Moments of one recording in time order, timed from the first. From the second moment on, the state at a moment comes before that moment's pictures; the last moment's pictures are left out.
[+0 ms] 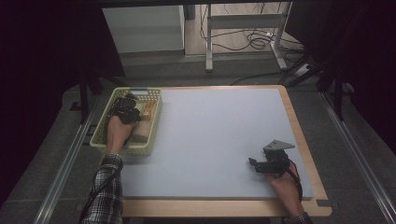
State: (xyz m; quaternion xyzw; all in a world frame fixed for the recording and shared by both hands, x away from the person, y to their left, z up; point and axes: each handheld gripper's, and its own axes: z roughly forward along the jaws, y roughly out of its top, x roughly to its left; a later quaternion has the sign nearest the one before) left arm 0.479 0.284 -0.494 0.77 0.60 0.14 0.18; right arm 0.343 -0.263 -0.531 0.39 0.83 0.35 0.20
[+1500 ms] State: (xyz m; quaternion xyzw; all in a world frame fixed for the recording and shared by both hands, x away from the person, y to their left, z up) left arm 0.421 0.326 -0.463 0.74 0.58 0.17 0.30; right arm 0.343 -0.263 -0.531 0.39 0.83 0.35 0.20
